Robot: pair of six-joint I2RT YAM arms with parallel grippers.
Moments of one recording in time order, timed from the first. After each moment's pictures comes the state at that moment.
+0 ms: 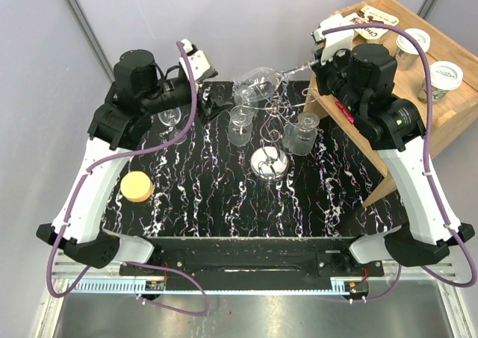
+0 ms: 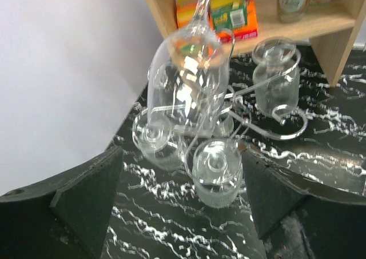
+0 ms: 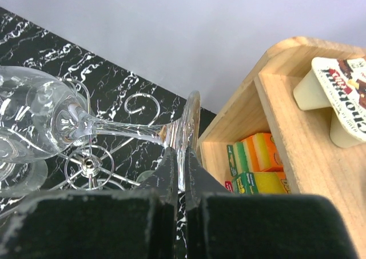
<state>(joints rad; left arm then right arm) -0.45 1.34 1.80 -0.63 0.61 0.39 0.54 1.38 1.97 -0.73 0.22 -0.26</state>
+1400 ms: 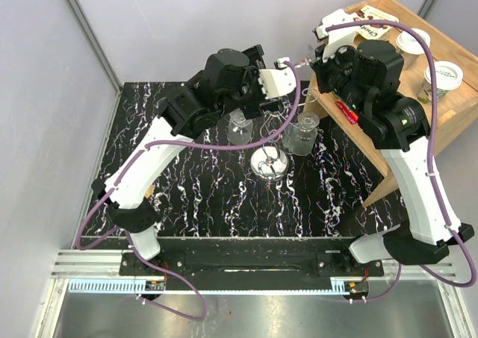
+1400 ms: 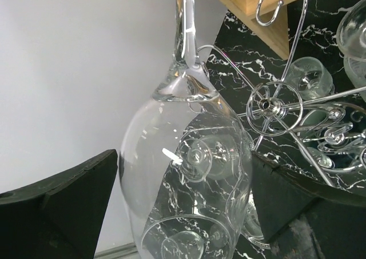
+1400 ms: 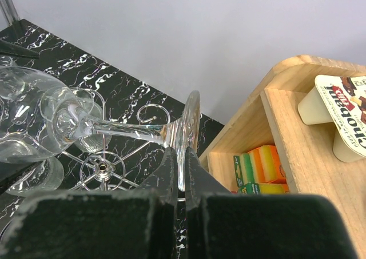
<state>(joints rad) -0.89 1.76 2.35 -0.93 -0.19 0.73 0.54 1.41 2.06 -0.75 0.16 -0.25</state>
